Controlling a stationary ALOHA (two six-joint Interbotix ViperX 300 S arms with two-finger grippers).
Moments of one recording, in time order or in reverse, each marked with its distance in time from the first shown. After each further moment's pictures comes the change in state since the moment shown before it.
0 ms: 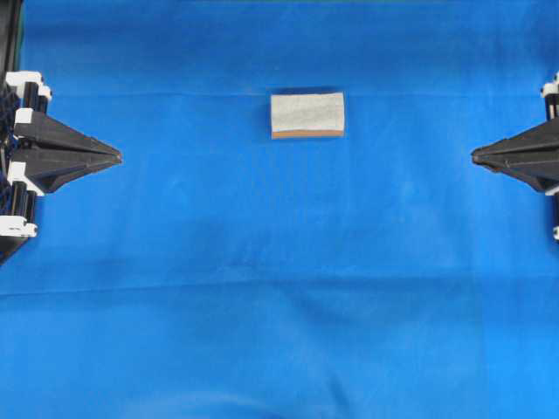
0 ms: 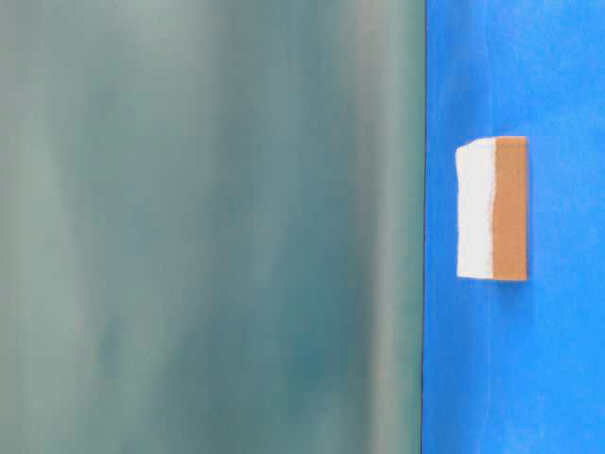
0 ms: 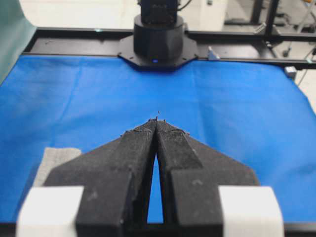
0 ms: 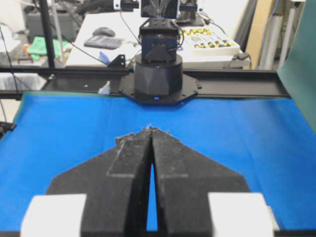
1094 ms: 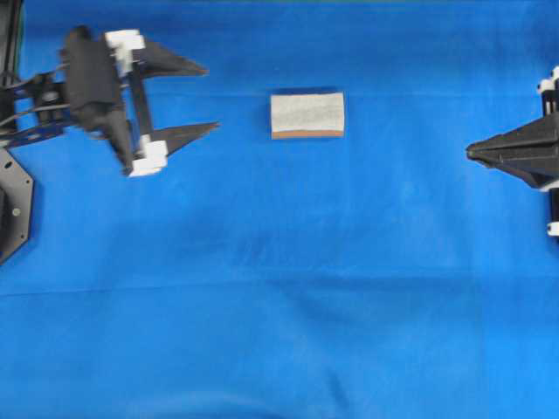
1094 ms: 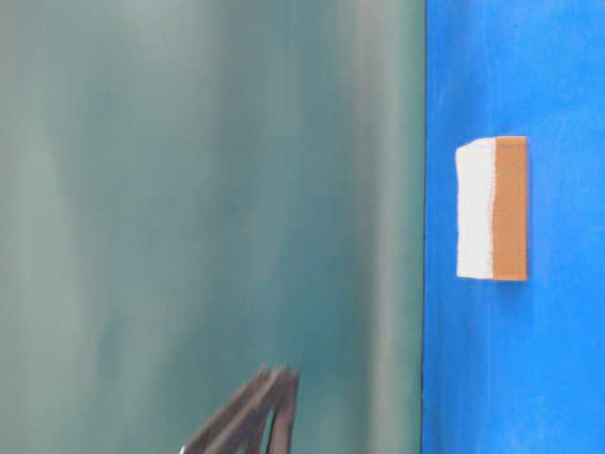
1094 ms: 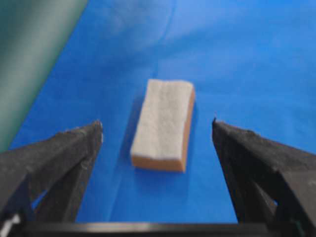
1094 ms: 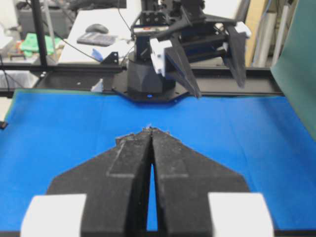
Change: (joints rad) left arm 0.253 0.609 -0.195 -0.017 -0.115 0.209; right arm -0.017 0.025 -0.011 0.000 0.000 -0.002
